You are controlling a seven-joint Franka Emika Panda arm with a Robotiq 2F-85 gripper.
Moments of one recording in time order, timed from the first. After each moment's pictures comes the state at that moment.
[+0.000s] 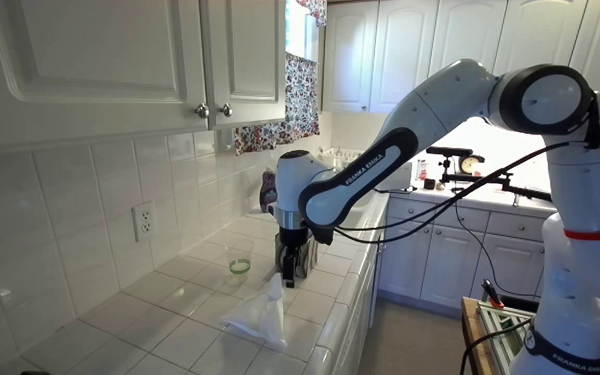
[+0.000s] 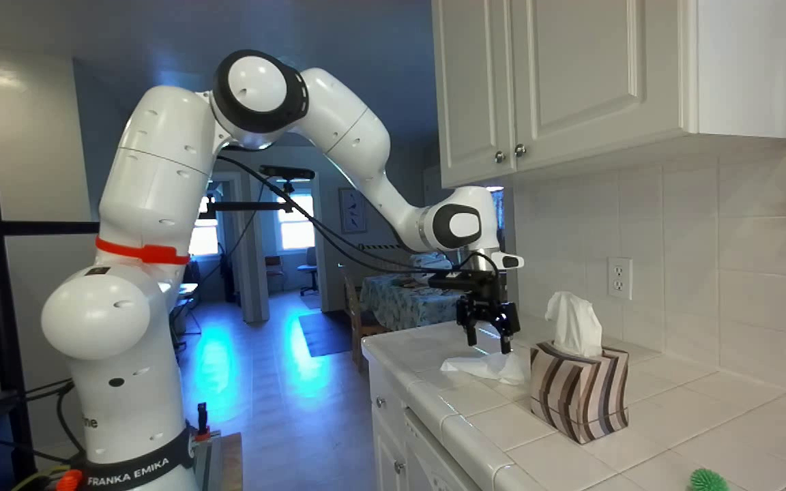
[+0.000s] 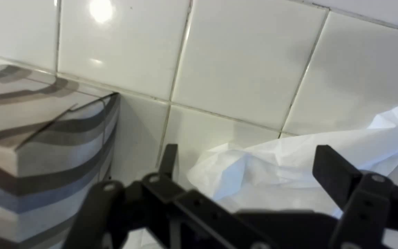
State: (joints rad) arm -0.01 0.33 0.01 -1.99 -0.12 2.35 -0.10
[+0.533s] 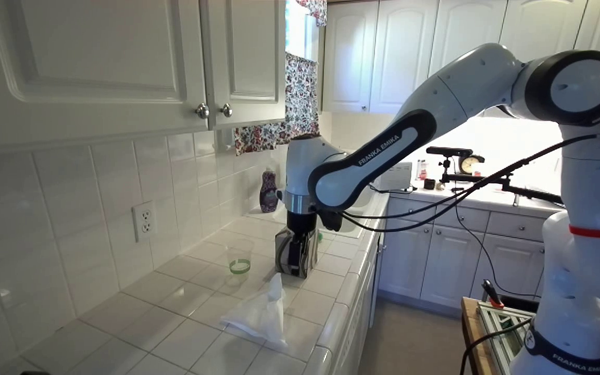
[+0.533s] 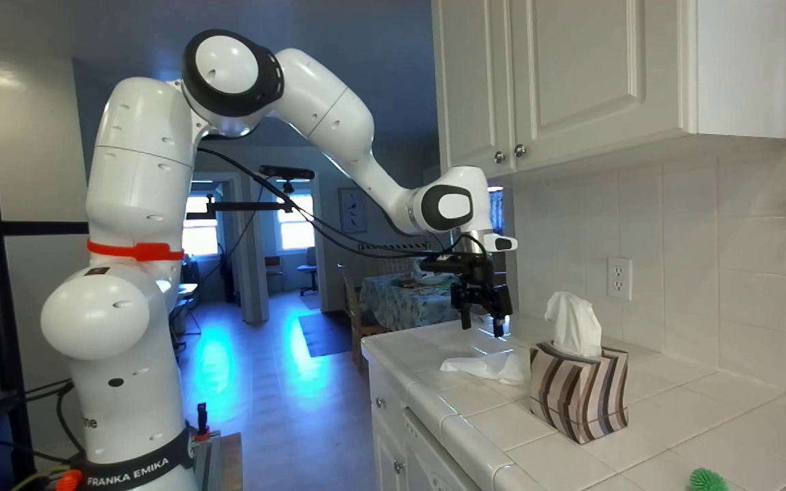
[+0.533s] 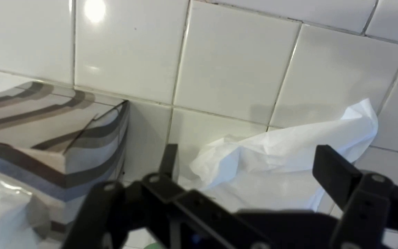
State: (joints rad) arm -0.01 0.22 0.00 -2.05 -0.07 2.32 -0.09
